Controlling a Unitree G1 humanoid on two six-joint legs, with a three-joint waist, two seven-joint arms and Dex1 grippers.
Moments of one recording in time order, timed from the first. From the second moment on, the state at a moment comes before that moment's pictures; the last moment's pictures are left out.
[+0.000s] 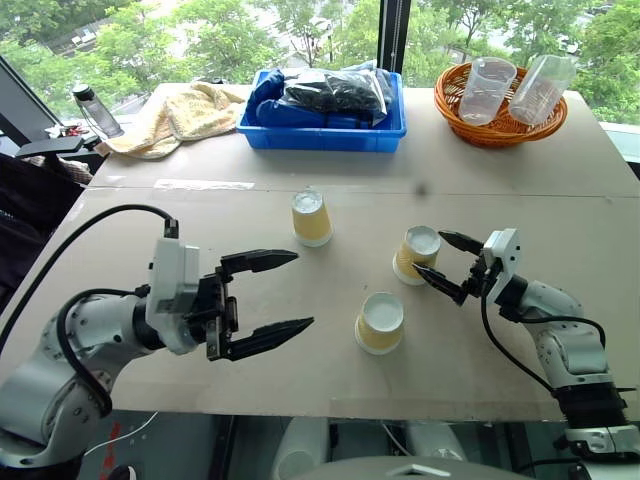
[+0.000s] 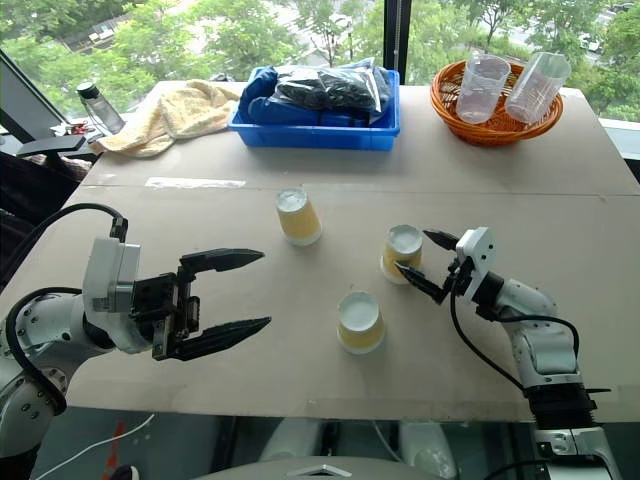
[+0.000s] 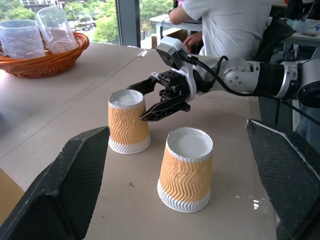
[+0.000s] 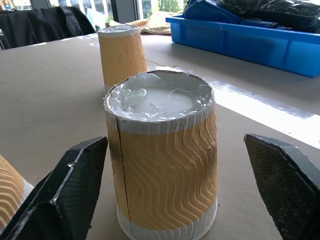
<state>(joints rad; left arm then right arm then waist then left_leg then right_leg) 0.12 0.82 0.34 -0.63 -0.87 0.39 -1.07 -0.18 -0.42 -0.02 0.00 0.40 0.07 0.88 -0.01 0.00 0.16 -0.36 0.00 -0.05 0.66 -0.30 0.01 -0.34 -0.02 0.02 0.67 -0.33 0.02</state>
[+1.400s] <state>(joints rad) 0.05 0.85 0.23 -0.56 -0.81 0.39 -1.20 0.33 -0.56 -0.12 -0.37 0.56 0.01 1.13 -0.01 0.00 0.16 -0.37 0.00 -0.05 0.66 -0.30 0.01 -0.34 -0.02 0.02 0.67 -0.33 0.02</state>
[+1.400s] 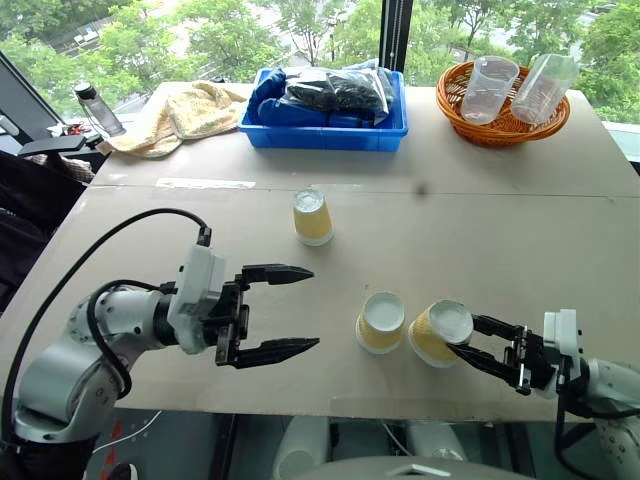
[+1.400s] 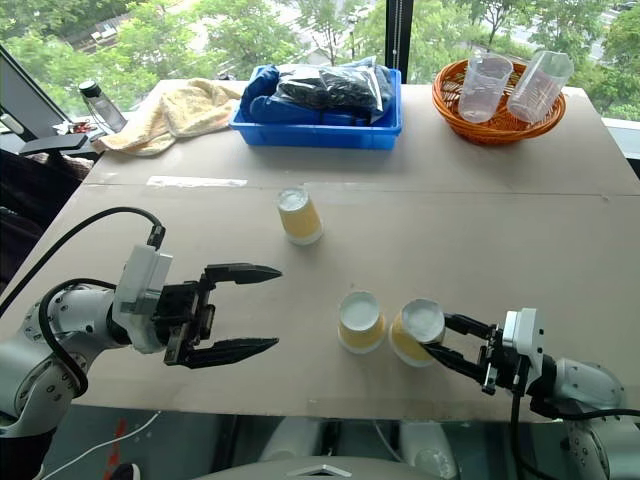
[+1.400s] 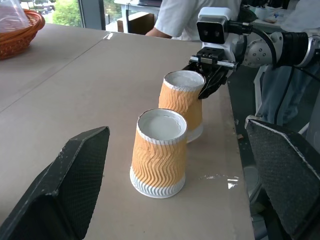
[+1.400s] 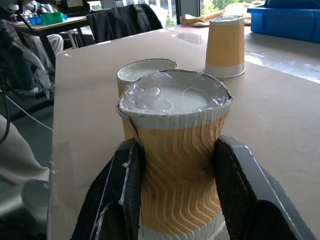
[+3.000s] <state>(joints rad) -0.29 0.33 0.03 -0.10 -0.28 0.25 -0.44 0.19 -0.64 -0.32 -0.49 0.87 0.23 1.05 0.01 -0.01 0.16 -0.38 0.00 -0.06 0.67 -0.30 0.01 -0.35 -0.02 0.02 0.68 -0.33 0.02</state>
